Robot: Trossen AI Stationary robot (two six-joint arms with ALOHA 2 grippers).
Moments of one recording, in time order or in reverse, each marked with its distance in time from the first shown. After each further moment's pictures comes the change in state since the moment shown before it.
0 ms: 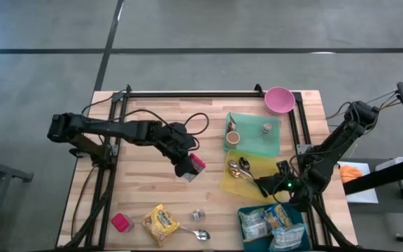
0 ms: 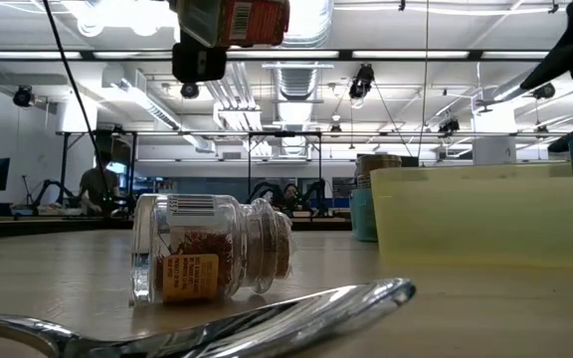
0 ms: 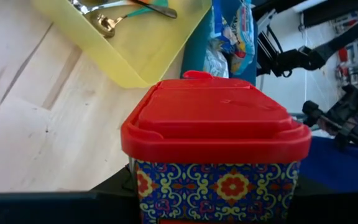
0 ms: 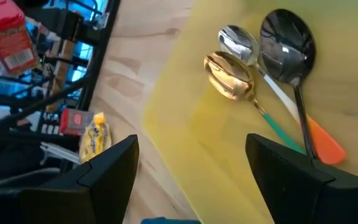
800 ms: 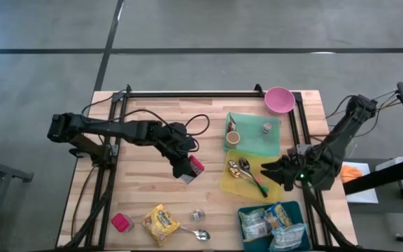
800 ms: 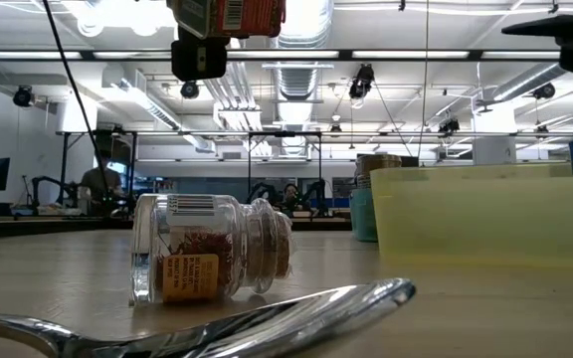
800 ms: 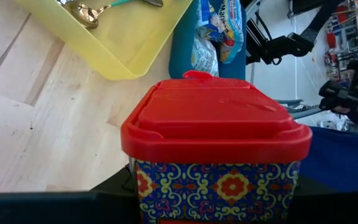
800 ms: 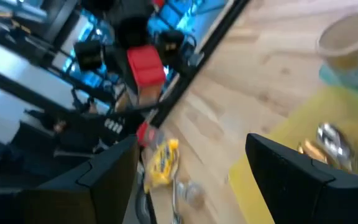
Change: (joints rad) left arm 0.001 0.000 0.000 0.001 0.061 0.028; right arm -0.018 -0.350 0.000 0.237 0.110 -0.740
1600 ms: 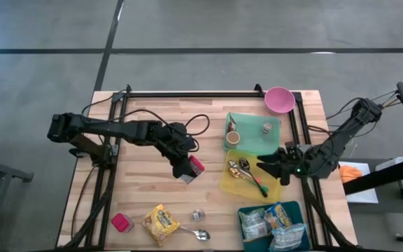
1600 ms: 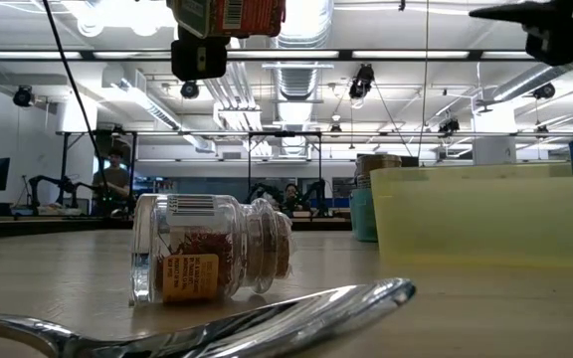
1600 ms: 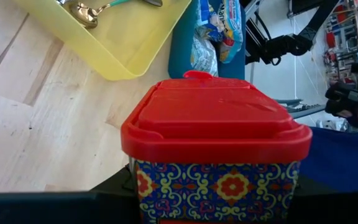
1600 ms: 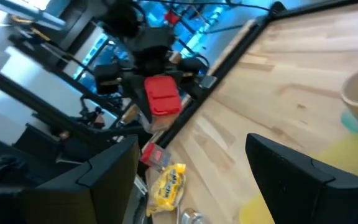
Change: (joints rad) left arm 0.000 0.000 0.000 0.000 0.003 0.000; right arm -0.149 -0.014 0.000 0.183 -0.091 -0.250
